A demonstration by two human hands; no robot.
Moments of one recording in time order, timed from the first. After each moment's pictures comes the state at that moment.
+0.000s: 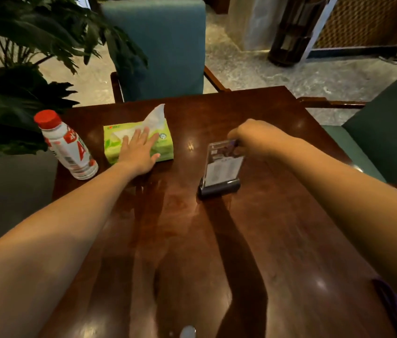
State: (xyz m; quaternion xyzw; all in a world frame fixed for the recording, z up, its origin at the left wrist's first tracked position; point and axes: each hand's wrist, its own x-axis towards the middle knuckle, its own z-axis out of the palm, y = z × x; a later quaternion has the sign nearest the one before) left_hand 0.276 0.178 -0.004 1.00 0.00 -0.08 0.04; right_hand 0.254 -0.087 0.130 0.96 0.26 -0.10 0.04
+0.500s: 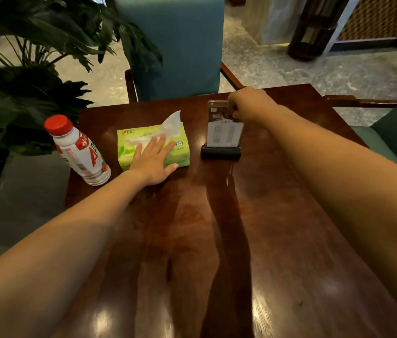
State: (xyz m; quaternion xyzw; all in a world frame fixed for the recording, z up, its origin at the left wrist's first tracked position) left_hand 0.283 0.191 -0.017 0.99 -0.03 -0.11 0.05; right_hand 0.362 -0.035 0.113 0.98 0.20 -0.03 0.02
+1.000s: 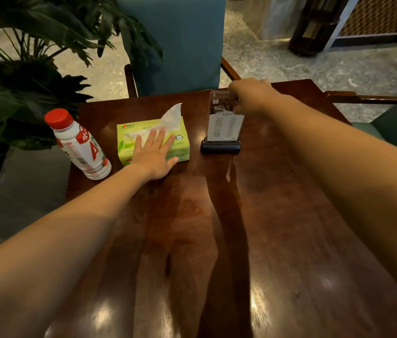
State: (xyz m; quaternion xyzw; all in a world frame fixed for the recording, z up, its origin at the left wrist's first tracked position) left_hand 0.277 0.182 -0.008 0.99 -0.02 -0.13 0.02; right_hand 0.374 -0.044 0.113 0.98 0.21 -0.04 0.01
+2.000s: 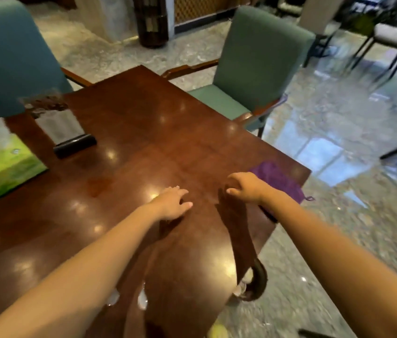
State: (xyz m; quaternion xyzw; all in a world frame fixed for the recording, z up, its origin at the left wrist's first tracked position) left_hand 0.084 -0.124 -0.003 0.88 -0.32 -0.34 0.08; right_hand 0.003 -0.346 0.019 0.96 -0.13 -0.20 -0.15
